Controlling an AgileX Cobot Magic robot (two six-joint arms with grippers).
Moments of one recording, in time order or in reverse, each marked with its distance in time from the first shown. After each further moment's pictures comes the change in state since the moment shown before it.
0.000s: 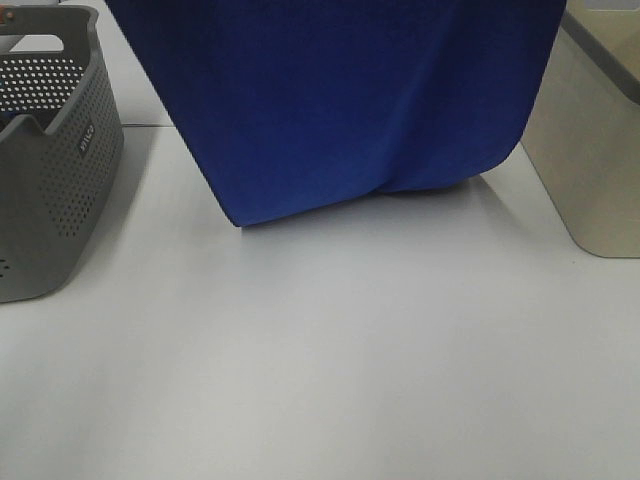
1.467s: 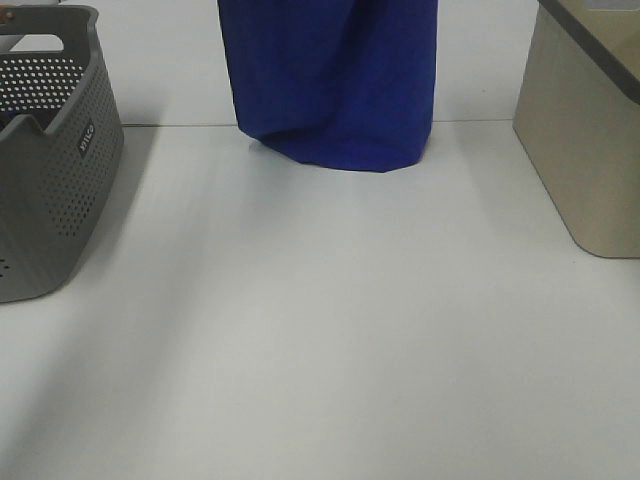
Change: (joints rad) left arm 0.007 0.595 -0.938 0.089 -0.458 0.167; right arm -0.004 0.493 -0.643 -0.058 -0.508 -0.289
